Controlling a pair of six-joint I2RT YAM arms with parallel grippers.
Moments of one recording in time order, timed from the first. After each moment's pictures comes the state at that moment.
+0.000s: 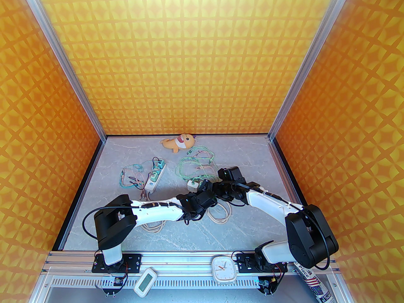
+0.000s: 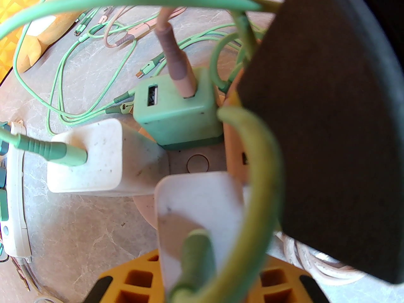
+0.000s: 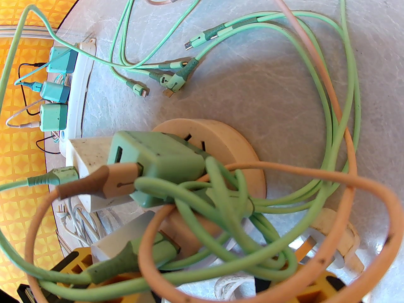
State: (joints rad) left arm -1.12 1.81 1.19 -0.37 -0.46 -0.41; right arm 0.37 1.44 0.76 -0.30 -0.36 0.61
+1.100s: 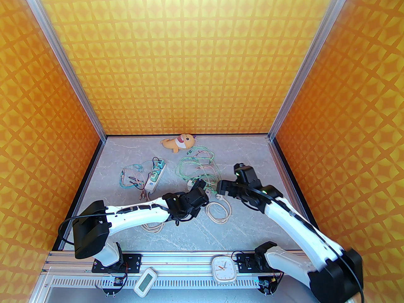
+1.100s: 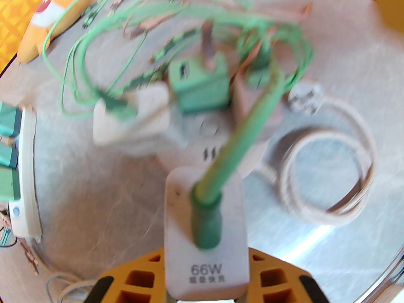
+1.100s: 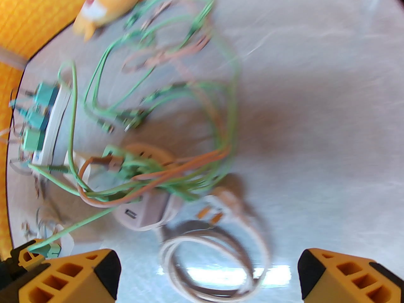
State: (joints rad) left arm -1.11 1.62 1.10 -0.52 -0.40 -0.41; right arm 0.38 1.02 0.84 -0.69 0.08 0.51
